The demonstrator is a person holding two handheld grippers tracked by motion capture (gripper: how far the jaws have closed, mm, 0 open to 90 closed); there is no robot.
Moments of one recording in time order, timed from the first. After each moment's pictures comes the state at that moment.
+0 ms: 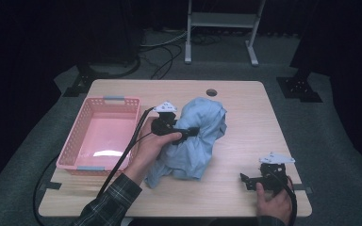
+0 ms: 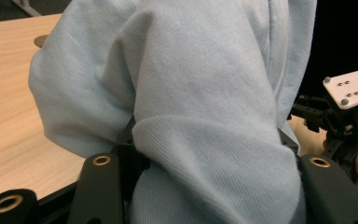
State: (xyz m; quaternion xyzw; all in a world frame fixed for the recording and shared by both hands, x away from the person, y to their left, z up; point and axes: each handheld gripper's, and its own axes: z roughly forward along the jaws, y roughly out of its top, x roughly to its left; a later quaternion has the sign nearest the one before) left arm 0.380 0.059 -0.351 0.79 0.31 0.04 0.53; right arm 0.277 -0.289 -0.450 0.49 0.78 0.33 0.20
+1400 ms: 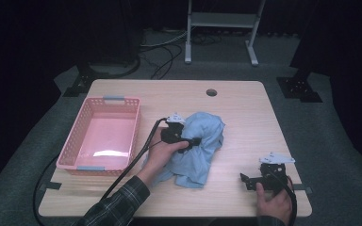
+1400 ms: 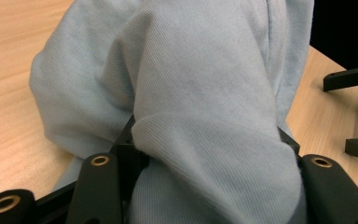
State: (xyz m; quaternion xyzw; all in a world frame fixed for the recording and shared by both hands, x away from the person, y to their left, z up) left arm 0.396 0.037 -0.413 0.81 0.35 0.04 0.47; right arm 0.277 -0.289 -0.450 0.49 0.78 0.33 0.20
